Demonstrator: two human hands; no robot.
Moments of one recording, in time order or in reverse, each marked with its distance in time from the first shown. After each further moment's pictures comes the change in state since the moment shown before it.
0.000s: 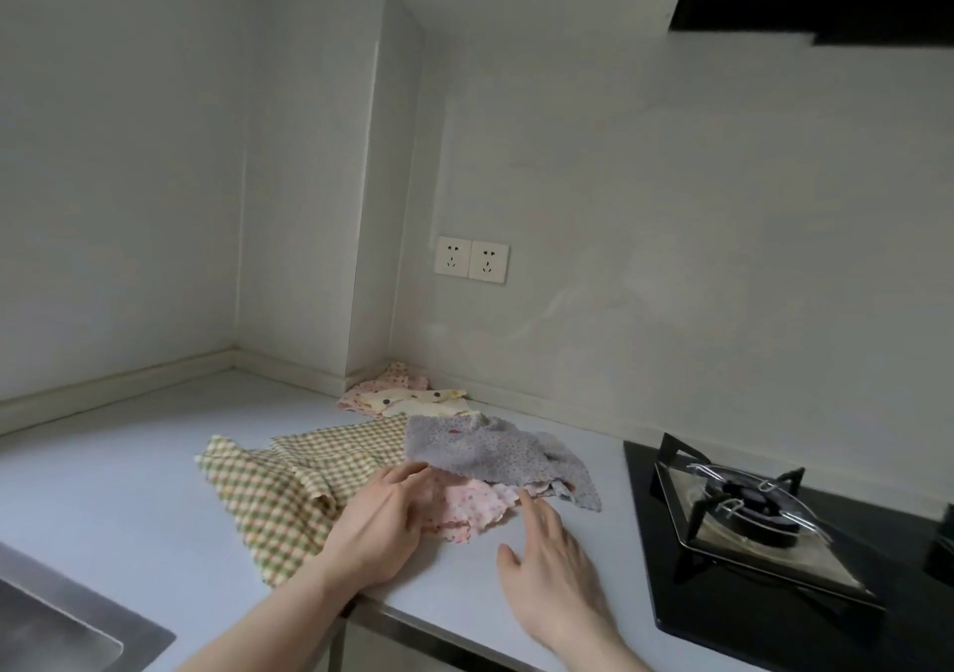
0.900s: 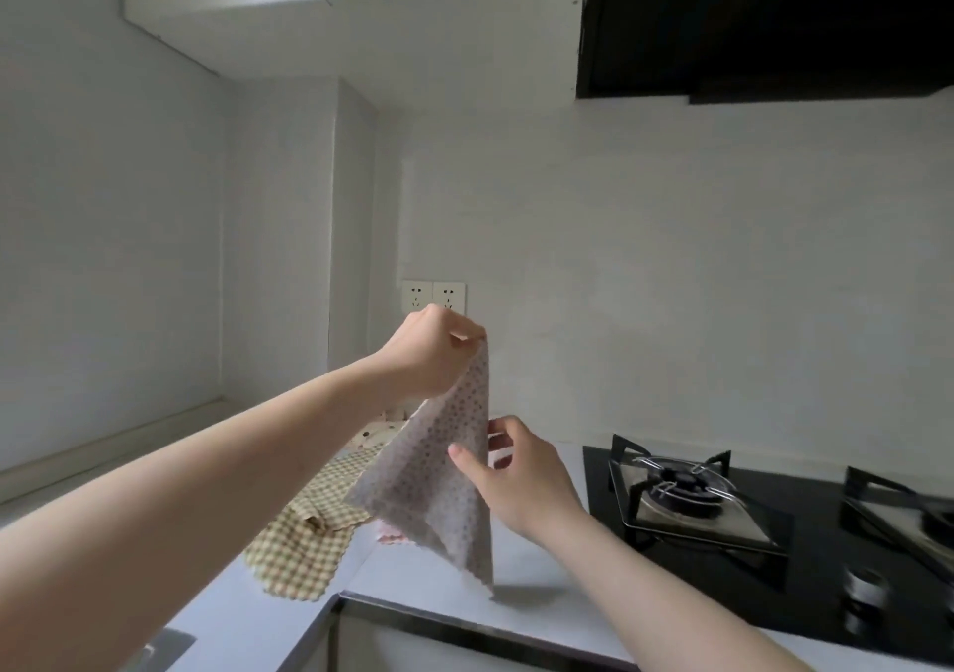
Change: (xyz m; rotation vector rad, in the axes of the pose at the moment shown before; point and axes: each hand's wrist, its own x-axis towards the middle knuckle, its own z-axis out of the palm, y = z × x) left_hand 0.063 0.186 -0.211 -0.191 0.152 0.063; right_hand -0.052 -0.068 -0.148 0.427 0.144 -0.064
